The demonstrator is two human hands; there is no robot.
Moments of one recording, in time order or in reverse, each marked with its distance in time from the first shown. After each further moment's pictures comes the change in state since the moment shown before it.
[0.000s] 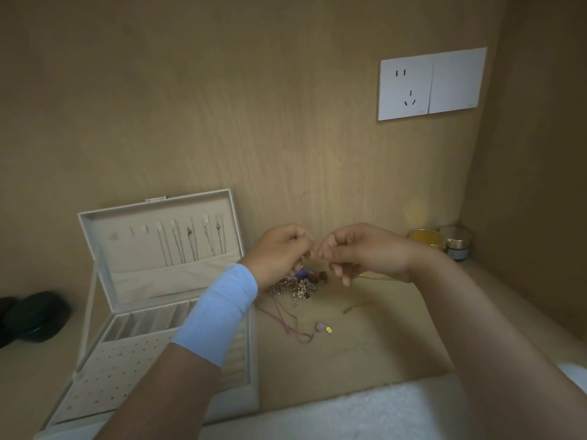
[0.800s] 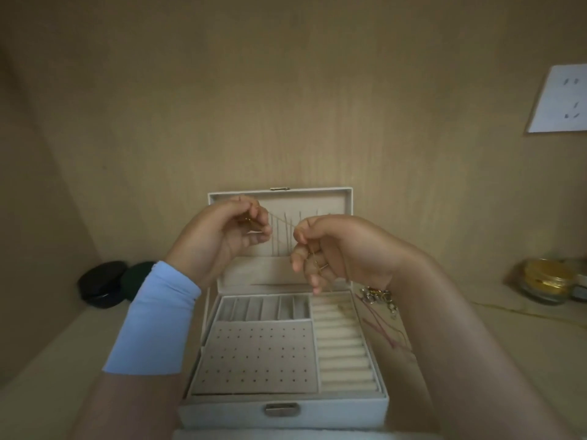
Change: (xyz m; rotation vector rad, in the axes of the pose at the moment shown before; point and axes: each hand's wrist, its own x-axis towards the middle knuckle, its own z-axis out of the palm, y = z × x) left_hand -0.086 -0.050 -0.202 -0.684 0.170 0.160; right_hand 0.084 -0.112 0.154 0.372 -0.326 -0.090
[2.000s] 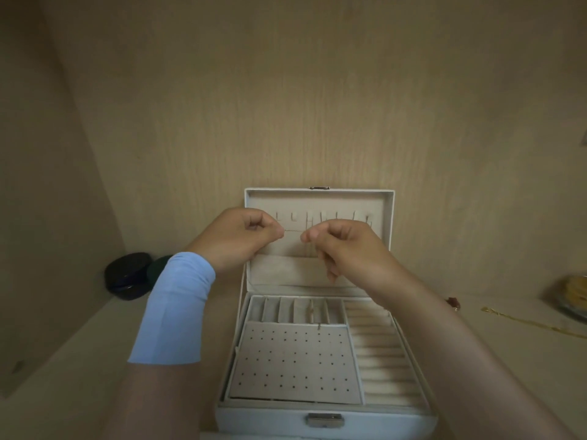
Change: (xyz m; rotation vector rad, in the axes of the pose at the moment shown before) left_hand -0.003 0.004 -0.042 0.832 0.146 -0.080; right_hand 0.045 0.028 0.032 -0.331 0.551 -0.170
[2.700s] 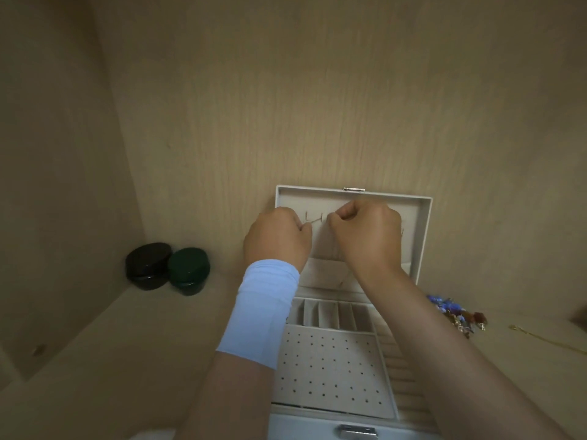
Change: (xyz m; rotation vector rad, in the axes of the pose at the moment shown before) left_hand 0.017 -0.010 0.036 0.426 0.417 -0.083; right_hand 0.047 0.001 0.038 -0.532 0.549 -0.139
